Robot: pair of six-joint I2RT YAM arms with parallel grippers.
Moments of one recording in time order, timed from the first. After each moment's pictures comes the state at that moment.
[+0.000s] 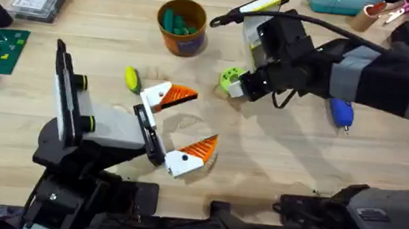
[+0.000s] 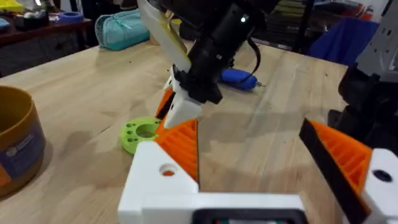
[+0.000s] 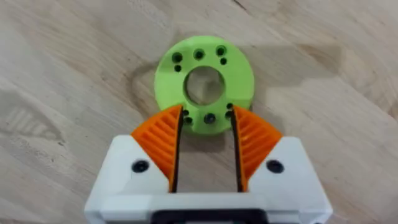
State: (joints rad) left arm -0.24 0.00 0.01 -0.07 0.87 -0.06; right arm 0.54 1.57 0.91 -0.42 -0.03 -0.03
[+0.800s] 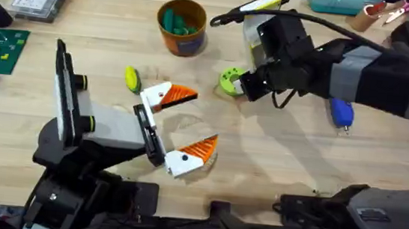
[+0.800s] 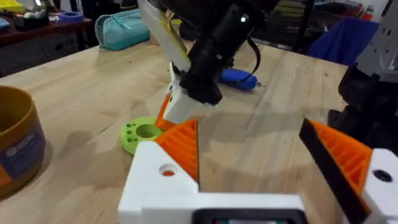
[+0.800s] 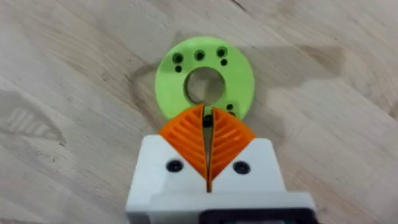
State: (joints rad) left arm -0.24 0.00 0.01 -0.07 0.87 -0.06; right arm 0.54 1.57 0.91 -0.42 -0.03 -0.03
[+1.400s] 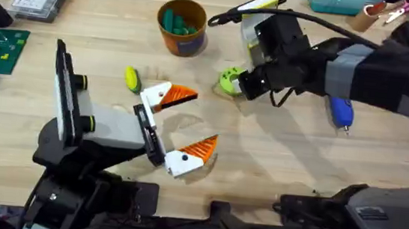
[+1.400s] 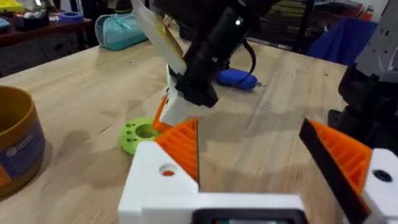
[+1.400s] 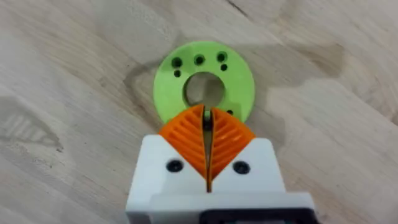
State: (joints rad) left arm -0.24 0.00 0.01 -0.07 0.87 -0.06; right arm 0.54 1.60 0.92 -0.41 -0.03 -0.03
